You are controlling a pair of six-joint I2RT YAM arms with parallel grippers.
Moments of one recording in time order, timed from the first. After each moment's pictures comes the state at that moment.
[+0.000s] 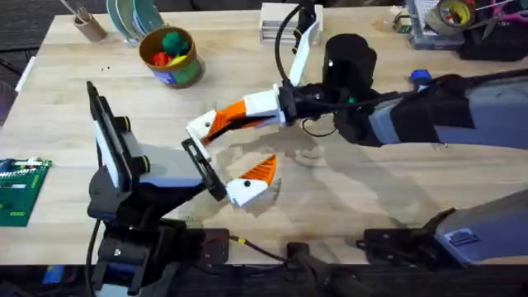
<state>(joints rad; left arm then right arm) -0.11 0.01 0.01 -0.07 0.87 -0.03 0.60 1.72 0.71 0.82 -1.07 1.05</state>
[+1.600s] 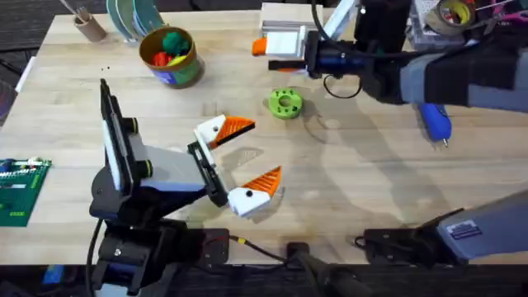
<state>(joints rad) -0.13 0.01 0.01 -0.08 0.95 -0.03 0.37 1.72 0.90 0.48 -0.84 0.70</state>
